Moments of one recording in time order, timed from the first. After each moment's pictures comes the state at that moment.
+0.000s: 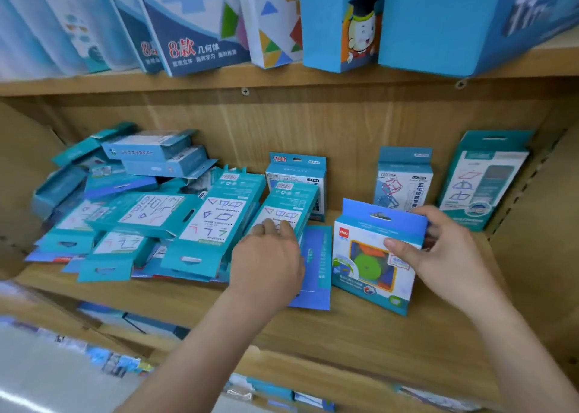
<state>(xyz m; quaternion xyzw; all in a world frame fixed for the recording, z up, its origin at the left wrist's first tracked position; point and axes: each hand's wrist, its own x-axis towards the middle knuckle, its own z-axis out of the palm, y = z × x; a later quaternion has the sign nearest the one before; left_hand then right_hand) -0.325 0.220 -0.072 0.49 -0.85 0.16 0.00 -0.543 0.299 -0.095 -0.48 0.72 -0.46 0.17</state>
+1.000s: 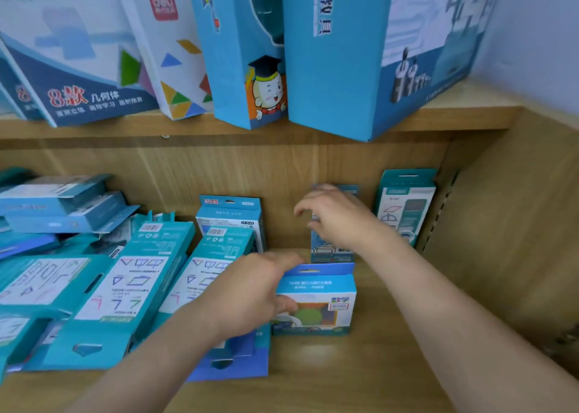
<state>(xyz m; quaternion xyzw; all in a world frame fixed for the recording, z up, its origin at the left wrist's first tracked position) -0.381 0.185 -0.052 0.25 -0.95 -0.13 0.10 -0.580 0.192 -0.040 -0.71 0.69 -0.13 -0.01</state>
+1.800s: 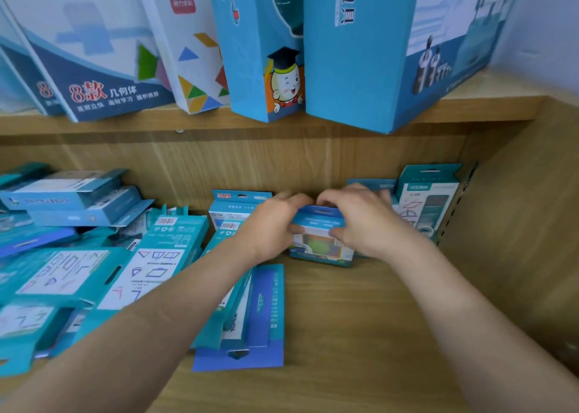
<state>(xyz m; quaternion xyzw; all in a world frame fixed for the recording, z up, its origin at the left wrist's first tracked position) -0.424 0.121 -0.047 0.28 -0.94 -0.12 0.15 -0.571 0.224 -0.030 -0.64 0.75 -0.13 -0.02</state>
